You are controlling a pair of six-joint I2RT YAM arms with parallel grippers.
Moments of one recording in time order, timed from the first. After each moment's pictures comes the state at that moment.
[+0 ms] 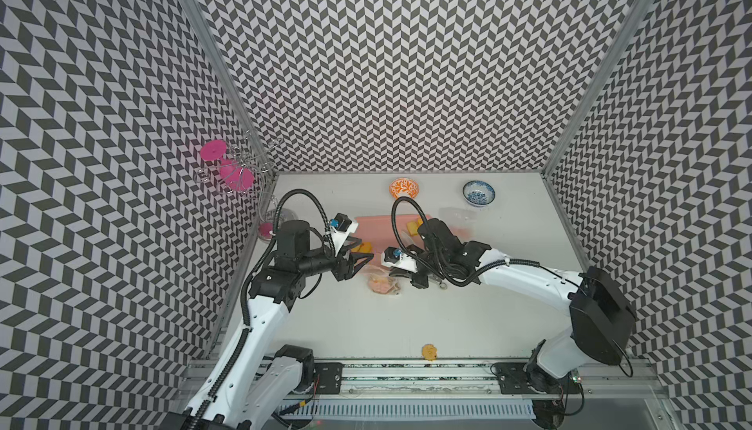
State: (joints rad) left arm -0.20 0.94 0.82 -0.50 0.80 0.34; right arm 0.81 1.57 1.05 -0.25 -0.55 -0.60
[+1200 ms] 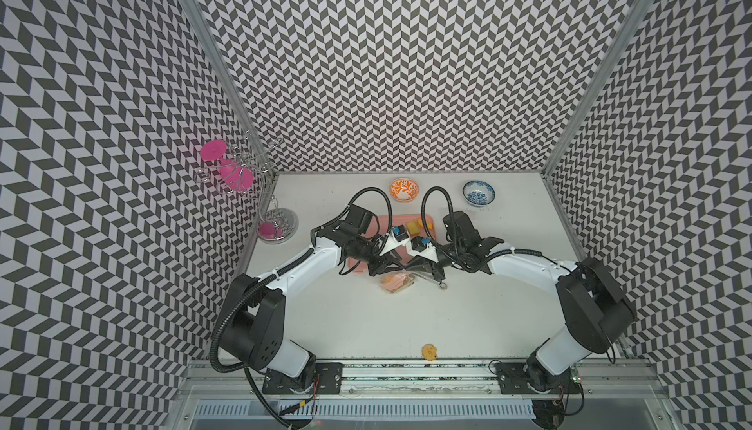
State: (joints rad) left arm -0.48 1.51 1.02 -0.55 0.73 0.64; right arm 0.59 1.63 0.96 -0.09 -0.90 -0.64
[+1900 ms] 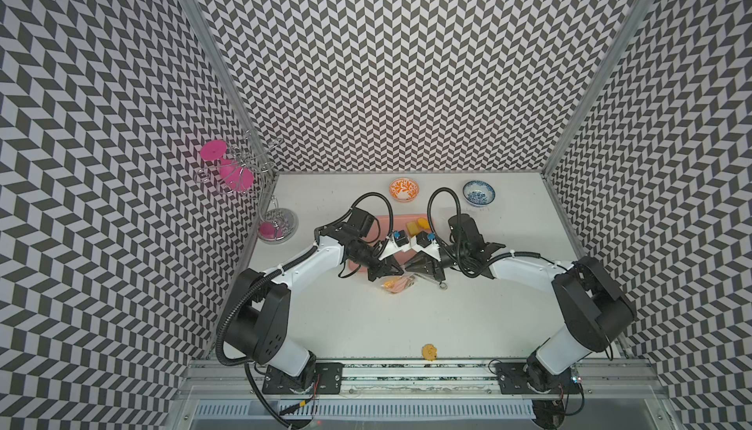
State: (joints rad) left arm -0.47 1.54 1.03 -0.63 0.81 0.68; right arm 0.57 1.64 0.87 0.13 -1.00 -0.45
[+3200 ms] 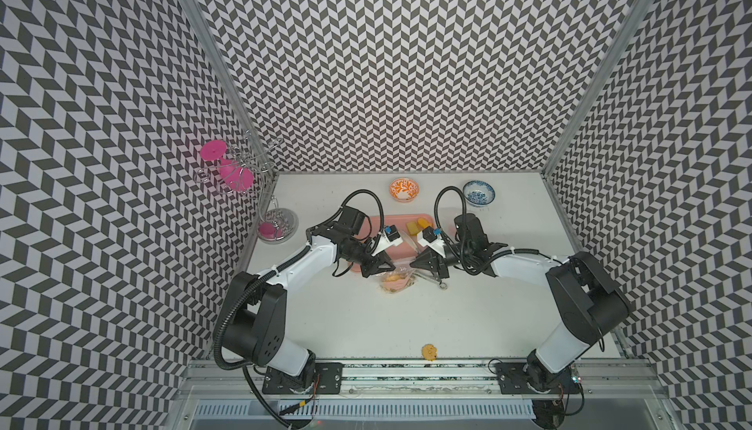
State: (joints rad) left arm -0.40 1.51 1.00 -0.61 0.72 0.64; right arm 0.49 1.67 0.83 0.18 -1.05 -0.38
